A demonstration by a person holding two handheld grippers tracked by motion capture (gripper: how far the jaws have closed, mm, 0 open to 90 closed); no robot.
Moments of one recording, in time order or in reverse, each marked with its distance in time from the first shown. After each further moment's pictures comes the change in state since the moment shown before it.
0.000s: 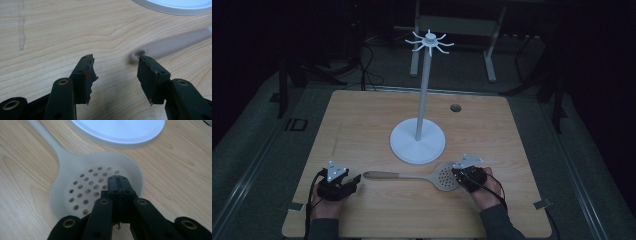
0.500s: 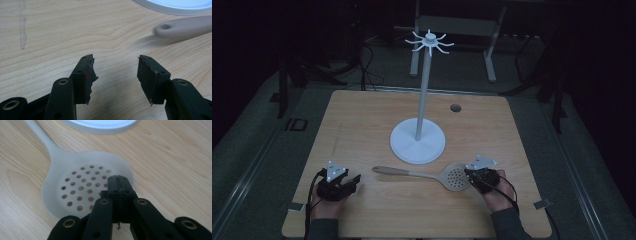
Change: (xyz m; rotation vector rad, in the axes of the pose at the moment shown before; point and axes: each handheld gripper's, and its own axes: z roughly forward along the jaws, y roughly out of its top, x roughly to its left) left arm 0.001 -0.001 -0.001 -0.001 0.002 -0.004; right arm -0.020 -0.023 -0.016 0.012 -0.068 0.031
